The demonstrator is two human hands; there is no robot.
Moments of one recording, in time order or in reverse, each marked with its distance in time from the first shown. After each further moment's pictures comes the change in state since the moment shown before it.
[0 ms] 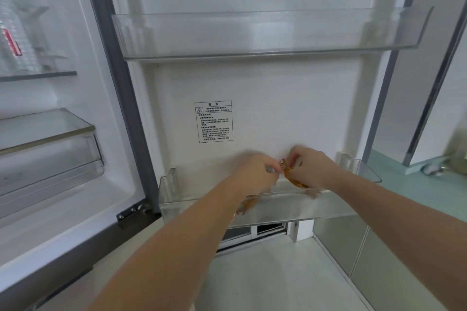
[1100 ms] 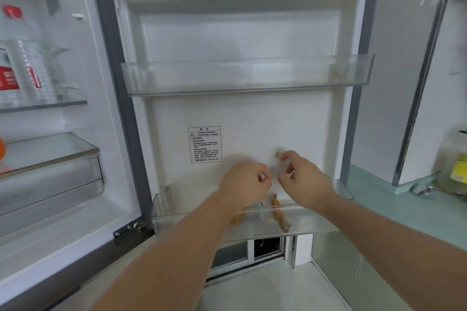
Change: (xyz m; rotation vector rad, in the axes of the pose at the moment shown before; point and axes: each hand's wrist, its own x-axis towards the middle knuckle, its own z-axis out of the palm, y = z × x) left_hand -0.029 0.040 -0.008 0.269 0.170 0.097; right_hand -0.031 0.005 -0.010 -0.008 0.289 -0.235
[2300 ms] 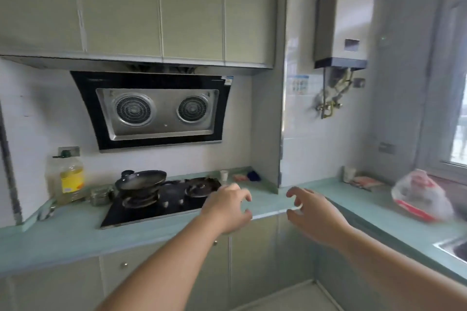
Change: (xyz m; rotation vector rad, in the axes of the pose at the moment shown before) left_hand -0.294 0.357 0.057 -0.278 -0.543 1.336; right_hand -0.541 -0.190 -0.270 -0.805 0.573 1.240
